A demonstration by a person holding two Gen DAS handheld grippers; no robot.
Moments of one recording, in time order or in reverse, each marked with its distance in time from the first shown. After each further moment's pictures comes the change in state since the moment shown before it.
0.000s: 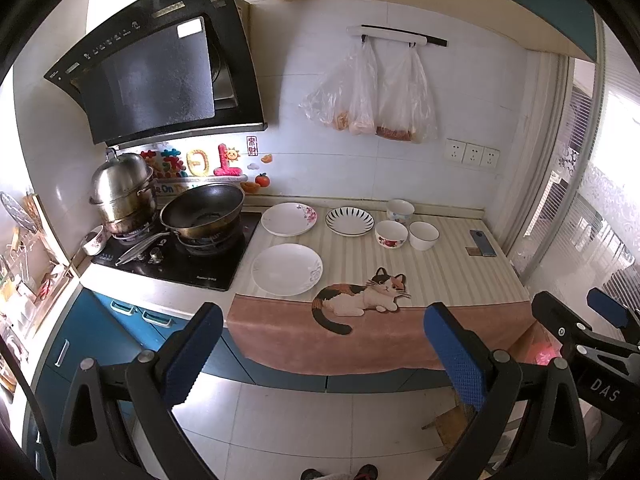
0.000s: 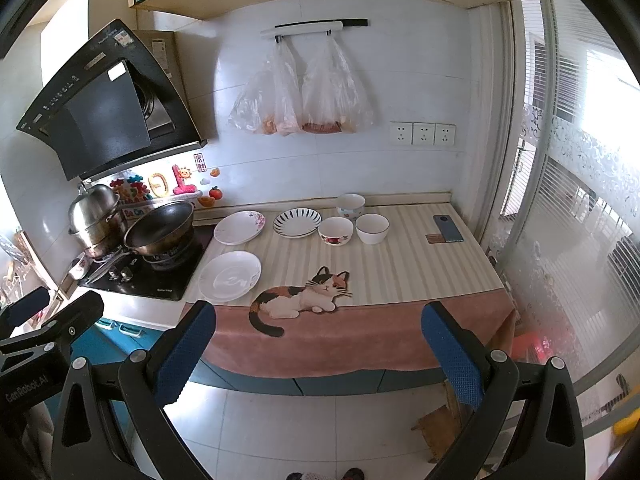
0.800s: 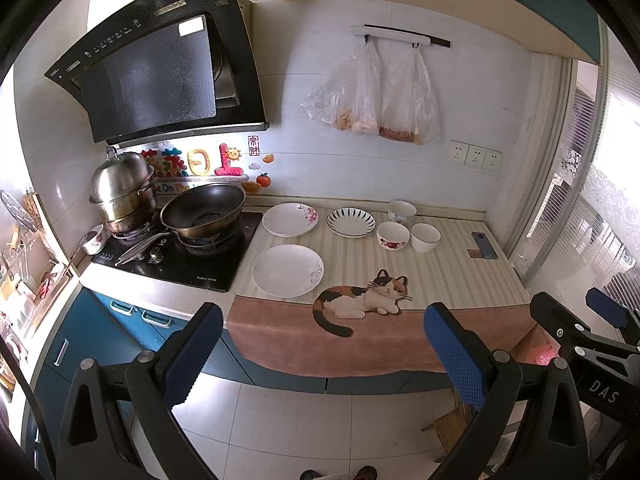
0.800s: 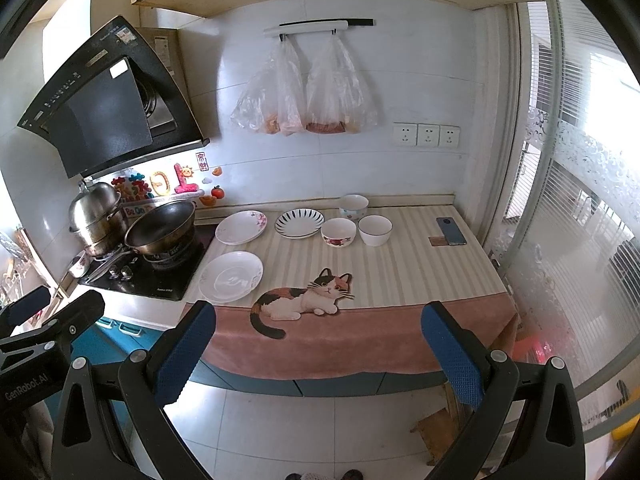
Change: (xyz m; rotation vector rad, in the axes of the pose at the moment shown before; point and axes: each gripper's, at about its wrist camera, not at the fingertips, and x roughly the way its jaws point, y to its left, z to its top) left arm 0.002 0.002 0.002 -0.001 0.002 -0.002; right arm 0.007 0.008 0.003 -0.011 0.002 0.002
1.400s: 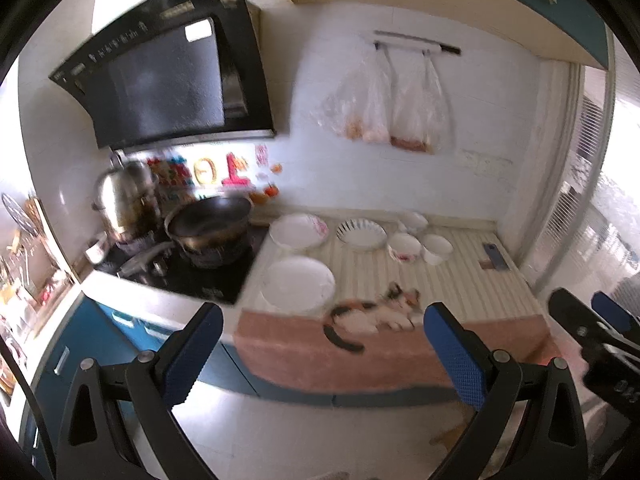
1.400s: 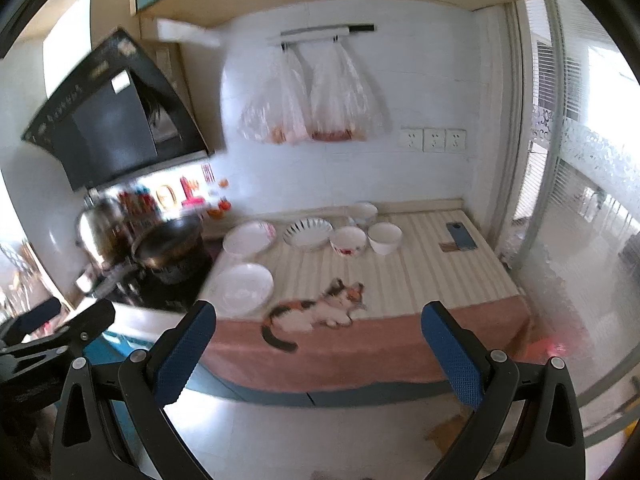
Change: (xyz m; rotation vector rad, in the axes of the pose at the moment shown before) left arm 0.028 0.006 0.000 0.002 -0.082 0.048; right arm 0.011 0.012 -0.001 0.060 -0.082 0.073
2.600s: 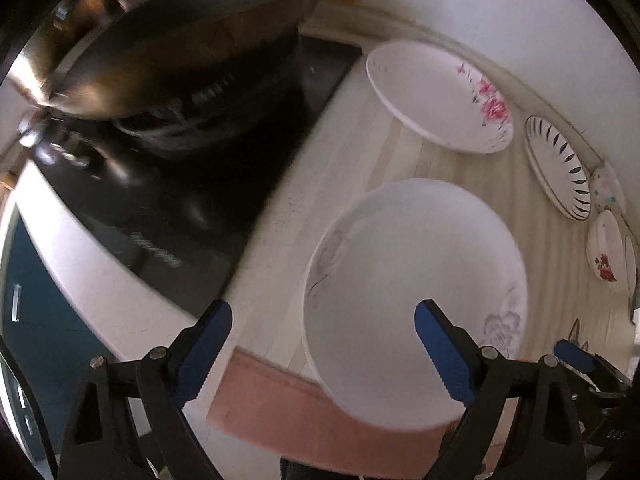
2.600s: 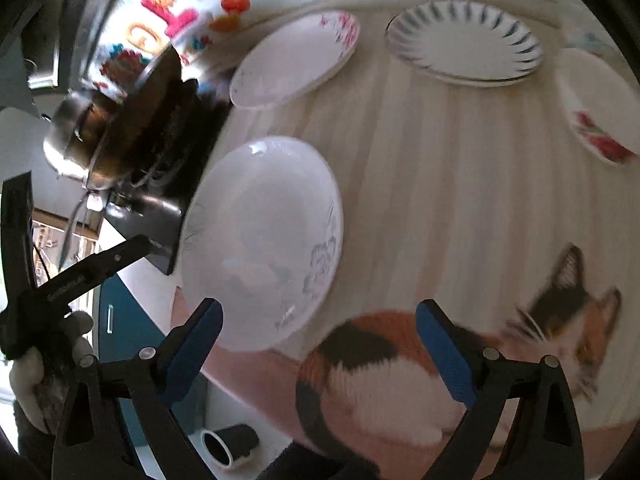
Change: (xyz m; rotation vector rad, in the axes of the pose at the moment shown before) left arm 0.541 0.149 -0.039 -0.288 0.738 0.115; right arm 0.659 0.067 -0.070 -0.013 0.854 0.369
